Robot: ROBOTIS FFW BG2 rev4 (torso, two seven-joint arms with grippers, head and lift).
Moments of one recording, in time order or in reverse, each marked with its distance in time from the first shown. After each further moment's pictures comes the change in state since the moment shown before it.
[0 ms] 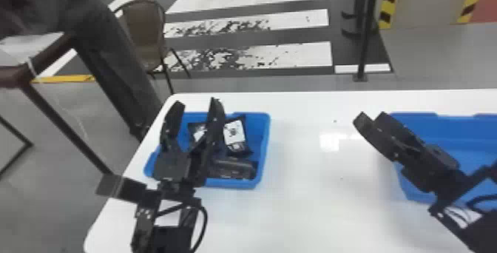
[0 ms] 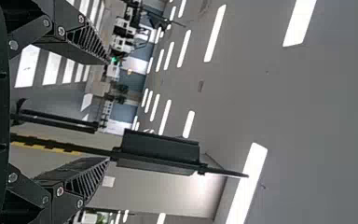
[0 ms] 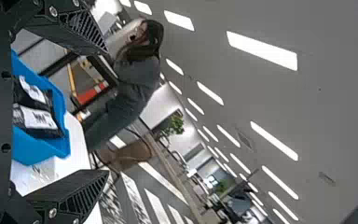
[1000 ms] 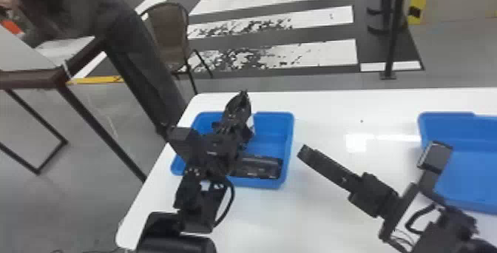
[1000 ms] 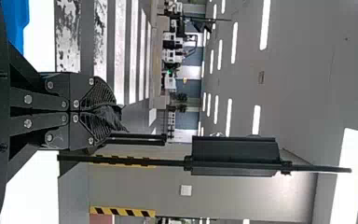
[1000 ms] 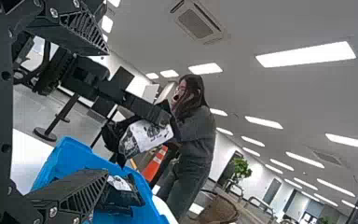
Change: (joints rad) left arm -0.152 0.000 0.062 0.042 -0.230 0.403 0.019; right arm -0.178 -0.033 0.383 0.181 -0.361 0.127 0.003
